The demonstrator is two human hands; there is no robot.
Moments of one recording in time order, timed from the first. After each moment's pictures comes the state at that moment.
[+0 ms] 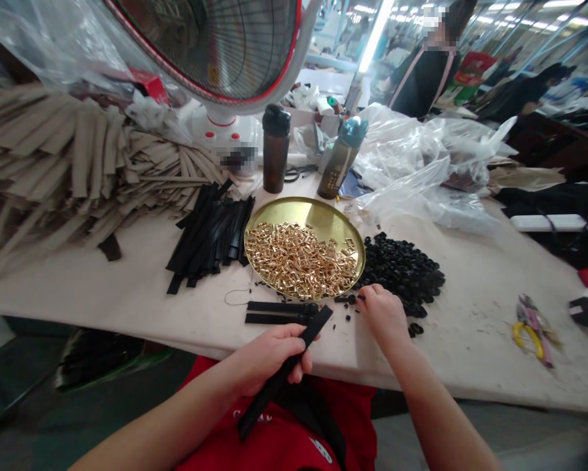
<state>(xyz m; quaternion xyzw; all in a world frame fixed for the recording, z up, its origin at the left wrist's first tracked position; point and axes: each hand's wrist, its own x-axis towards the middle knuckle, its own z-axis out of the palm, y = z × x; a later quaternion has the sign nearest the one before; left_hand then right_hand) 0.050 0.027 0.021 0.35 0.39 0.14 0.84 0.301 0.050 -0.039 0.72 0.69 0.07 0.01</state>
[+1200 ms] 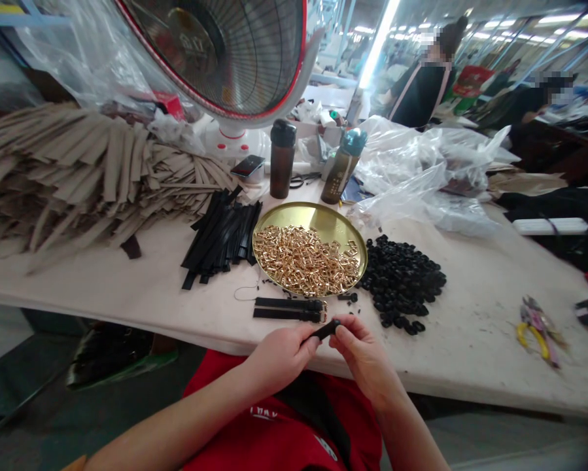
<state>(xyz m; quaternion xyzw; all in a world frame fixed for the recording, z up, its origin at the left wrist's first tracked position) 0.050 0.010 0.026 0.77 0.42 0.13 0.47 0.221 -0.020 -0.017 0.51 0.24 -0.63 -0.54</state>
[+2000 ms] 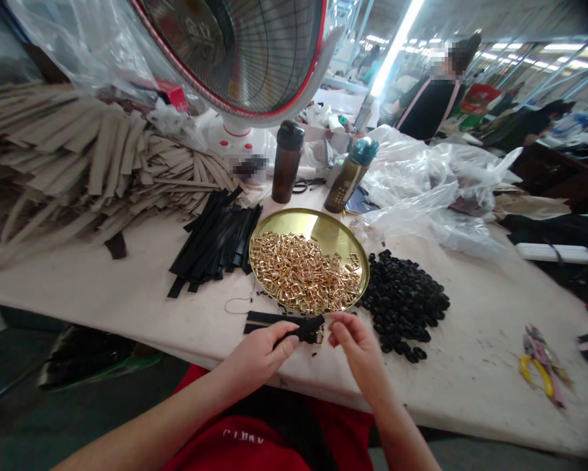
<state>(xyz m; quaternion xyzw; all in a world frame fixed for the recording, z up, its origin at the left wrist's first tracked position) 0.034 0.037 0.011 0.67 0.45 0.20 0.55 0.231 0.023 -0.028 0.62 0.50 -0.44 -0.42</state>
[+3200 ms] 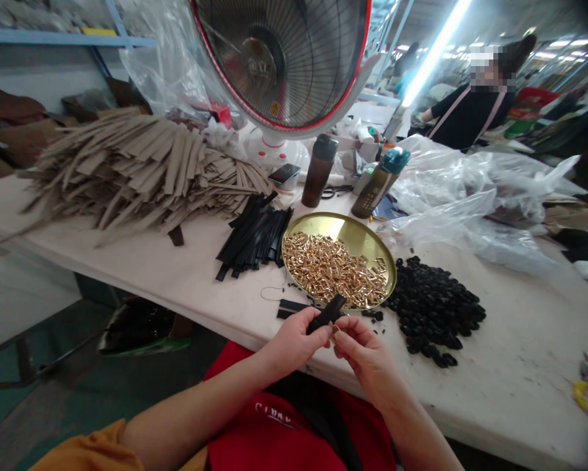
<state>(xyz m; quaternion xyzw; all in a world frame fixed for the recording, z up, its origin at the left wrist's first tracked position) 0.036 0.013 0.021 0.55 0.45 0.32 0.63 0.186 -0.006 0.007 0.47 0.30 -0.69 -0.47</state>
